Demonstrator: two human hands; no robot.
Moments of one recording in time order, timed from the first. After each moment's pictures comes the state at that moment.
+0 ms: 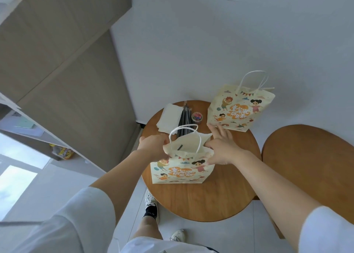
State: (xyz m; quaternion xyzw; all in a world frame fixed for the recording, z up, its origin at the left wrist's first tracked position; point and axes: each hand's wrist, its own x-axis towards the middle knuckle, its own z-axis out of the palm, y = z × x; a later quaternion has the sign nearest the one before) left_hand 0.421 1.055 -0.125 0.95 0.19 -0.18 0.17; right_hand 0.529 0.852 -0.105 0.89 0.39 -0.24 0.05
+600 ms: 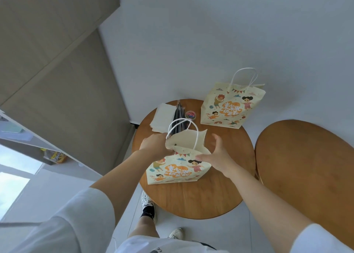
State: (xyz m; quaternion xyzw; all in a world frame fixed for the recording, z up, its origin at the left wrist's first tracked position) left_hand 0.433 1.031 -0.115 0.93 0.17 -0.18 0.26; right_hand 0.505 0.831 -0.133 0.84 0.06 -0.34 -0.43
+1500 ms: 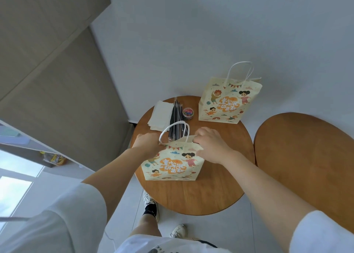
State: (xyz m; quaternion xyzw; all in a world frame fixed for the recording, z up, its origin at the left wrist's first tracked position) left_hand 0.433 1.041 -0.122 0.95 0.17 -0.20 0.15; right_hand 0.518 0.845 -0.114 0.89 0.42 -0.18 -0.03
